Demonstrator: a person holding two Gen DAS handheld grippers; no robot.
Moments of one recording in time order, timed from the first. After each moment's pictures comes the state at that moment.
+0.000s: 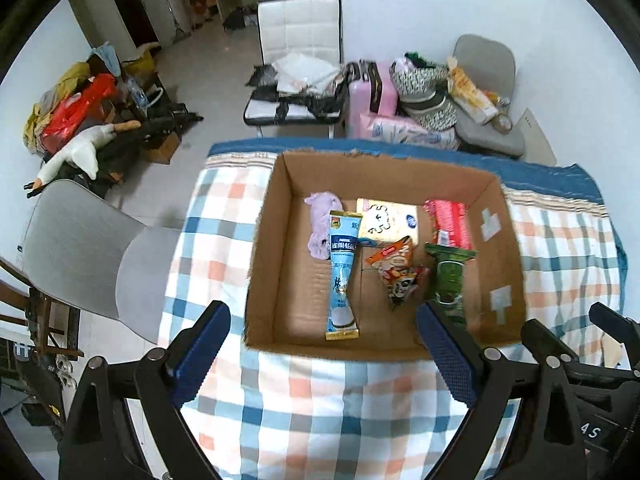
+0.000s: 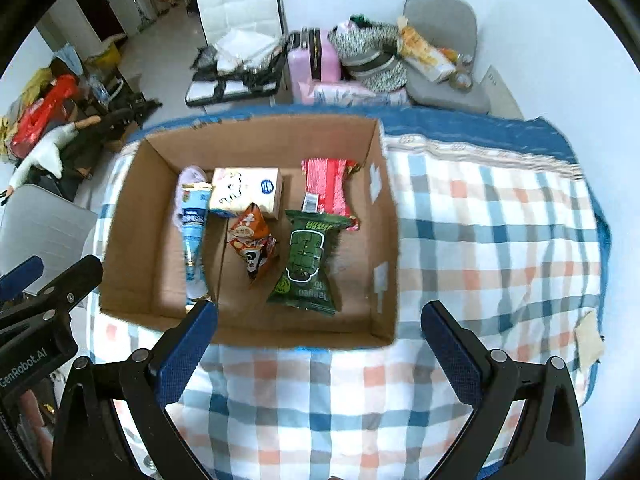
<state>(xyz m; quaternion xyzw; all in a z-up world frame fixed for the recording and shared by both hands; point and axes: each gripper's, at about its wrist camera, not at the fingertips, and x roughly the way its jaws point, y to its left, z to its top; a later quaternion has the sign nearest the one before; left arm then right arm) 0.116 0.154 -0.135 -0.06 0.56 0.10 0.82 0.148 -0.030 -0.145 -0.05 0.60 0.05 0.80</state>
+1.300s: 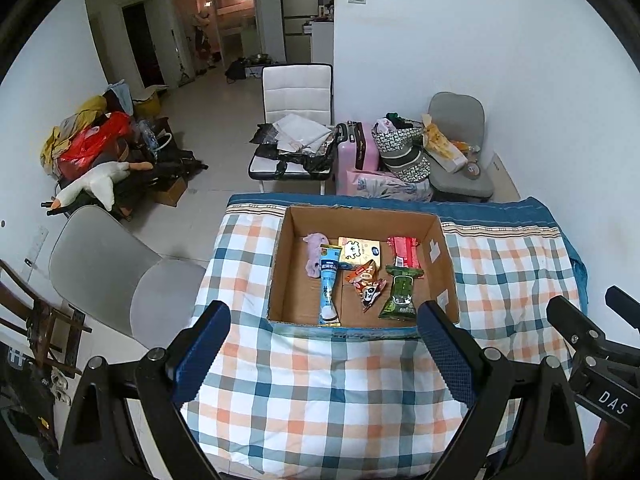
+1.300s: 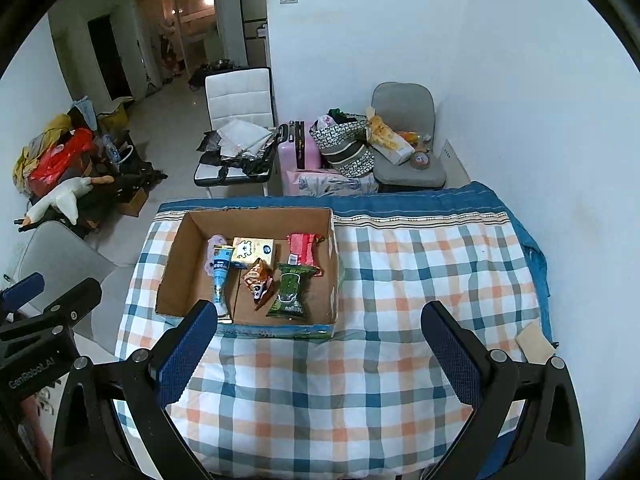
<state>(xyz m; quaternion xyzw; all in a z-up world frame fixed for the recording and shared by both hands) 0.017 0.130 -0.001 -0.06 0.48 0.09 0.87 0.029 -0.063 0.046 -0.05 0.47 0.03 0.88</state>
